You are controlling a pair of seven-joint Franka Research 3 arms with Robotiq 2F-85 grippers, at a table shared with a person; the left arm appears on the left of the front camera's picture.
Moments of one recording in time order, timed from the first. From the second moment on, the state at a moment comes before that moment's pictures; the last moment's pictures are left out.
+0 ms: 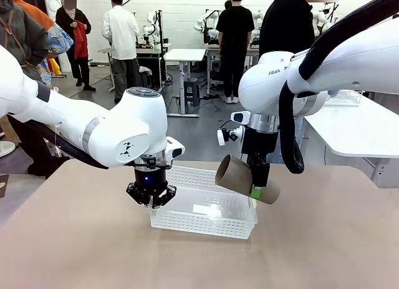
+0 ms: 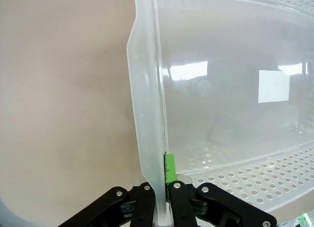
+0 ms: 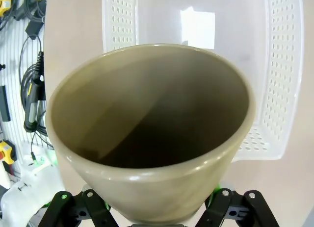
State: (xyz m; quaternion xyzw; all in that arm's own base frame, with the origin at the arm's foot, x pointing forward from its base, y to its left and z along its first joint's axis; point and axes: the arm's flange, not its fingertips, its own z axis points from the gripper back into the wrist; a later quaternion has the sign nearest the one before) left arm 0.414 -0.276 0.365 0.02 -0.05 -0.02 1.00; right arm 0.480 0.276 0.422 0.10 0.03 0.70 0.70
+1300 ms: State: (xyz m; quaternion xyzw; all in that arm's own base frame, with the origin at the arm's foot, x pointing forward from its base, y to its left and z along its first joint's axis) left arm 0.414 -0.276 0.365 0.02 -0.05 -0.02 1.00; right arm 0.510 0.363 0.359 0.08 0.09 0.75 0.65
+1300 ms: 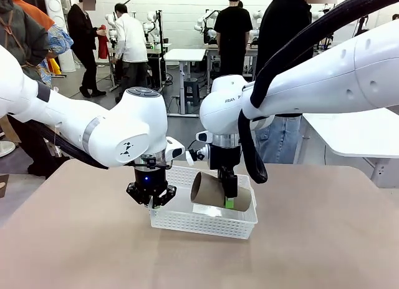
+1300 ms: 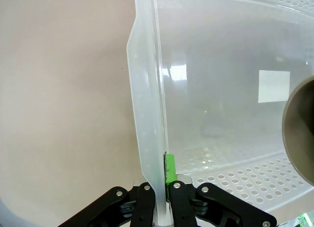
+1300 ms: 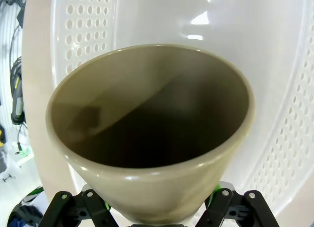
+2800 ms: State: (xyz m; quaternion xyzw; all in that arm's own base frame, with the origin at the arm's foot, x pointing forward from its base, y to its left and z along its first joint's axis) left arm 0.414 -0.276 0.365 0.02 -0.05 -0.02 1.00; right arm 0.511 0.384 0.329 0.12 0.17 0.78 0.59
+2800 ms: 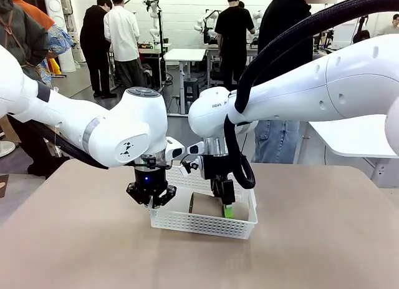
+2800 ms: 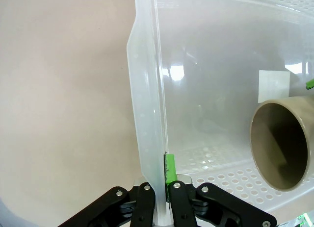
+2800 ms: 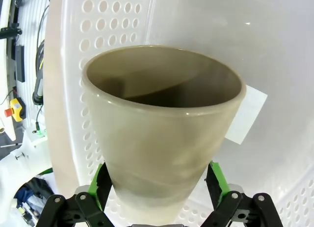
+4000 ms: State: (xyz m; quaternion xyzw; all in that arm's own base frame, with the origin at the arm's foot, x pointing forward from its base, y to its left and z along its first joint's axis) left arm 0.415 -0.276 0.365 0.02 -0.05 -0.02 1.00; right arm 0.401 0.132 0.470 0.11 -0.29 0.73 0.61
